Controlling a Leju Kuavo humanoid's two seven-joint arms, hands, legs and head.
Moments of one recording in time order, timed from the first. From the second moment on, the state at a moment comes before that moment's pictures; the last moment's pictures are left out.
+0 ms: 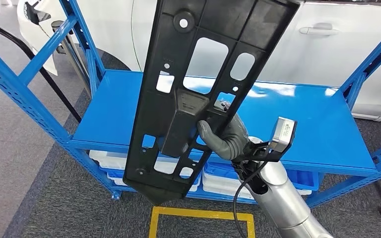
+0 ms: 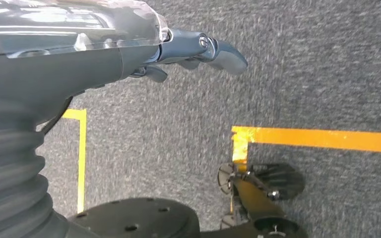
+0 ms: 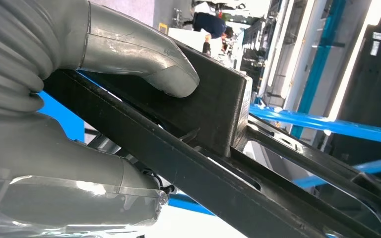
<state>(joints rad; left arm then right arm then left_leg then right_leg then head) -0.11 -0.18 1.04 -0.20 -1.21 0.30 -0.15 -0.43 -0.11 0.44 -1.74 -0.34 0.30 -0.34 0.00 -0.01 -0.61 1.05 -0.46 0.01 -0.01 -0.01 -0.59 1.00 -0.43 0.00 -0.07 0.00</state>
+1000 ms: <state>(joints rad) -0.12 -0.18 1.05 -0.20 -1.22 0.32 -0.13 -0.40 -0.09 0.38 -1.76 -0.32 0.31 -0.34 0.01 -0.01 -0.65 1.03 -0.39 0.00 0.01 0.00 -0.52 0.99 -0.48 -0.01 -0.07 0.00</state>
